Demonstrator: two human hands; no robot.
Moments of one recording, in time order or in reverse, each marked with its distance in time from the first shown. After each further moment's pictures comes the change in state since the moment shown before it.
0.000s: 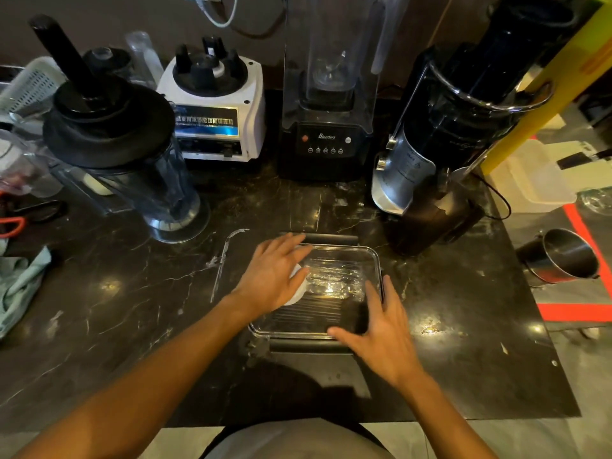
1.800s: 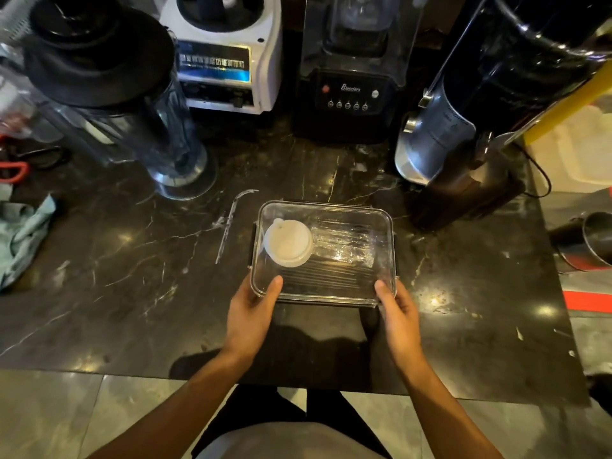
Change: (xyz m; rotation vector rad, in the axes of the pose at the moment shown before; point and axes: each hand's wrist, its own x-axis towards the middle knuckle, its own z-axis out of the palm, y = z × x) left_hand -0.107 0.035 0.048 -1.199 0.305 -0.879; right_hand 0.003 0.033 0.041 1.194 0.152 0.287
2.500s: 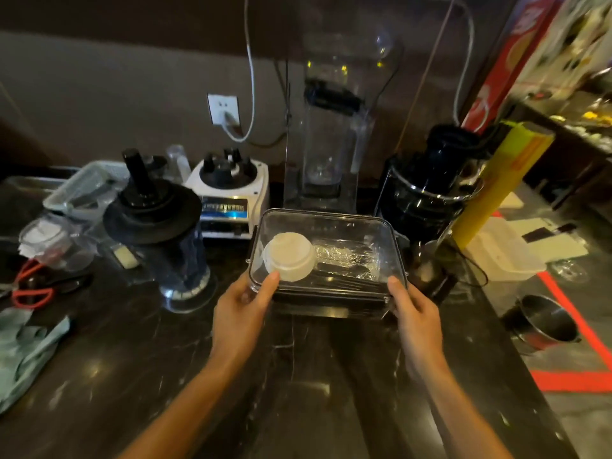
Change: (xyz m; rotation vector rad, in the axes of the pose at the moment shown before) left_hand -0.017 0.170 -0.002 0.009 -0.066 0.514; right_hand -0.022 -0.185 0.035 -0.061 0.045 -0.399
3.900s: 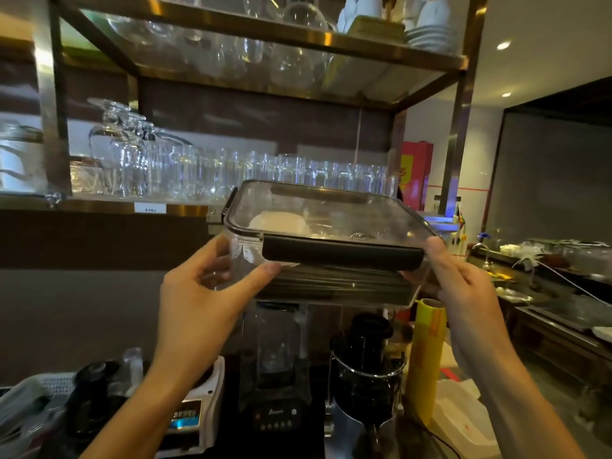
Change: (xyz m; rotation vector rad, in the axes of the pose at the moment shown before) left_hand 0.001 0.309 0.006 -0.042 0.051 0.894; right_hand -0.020 -0.322 -0.061 -0.089 0.068 -0.801
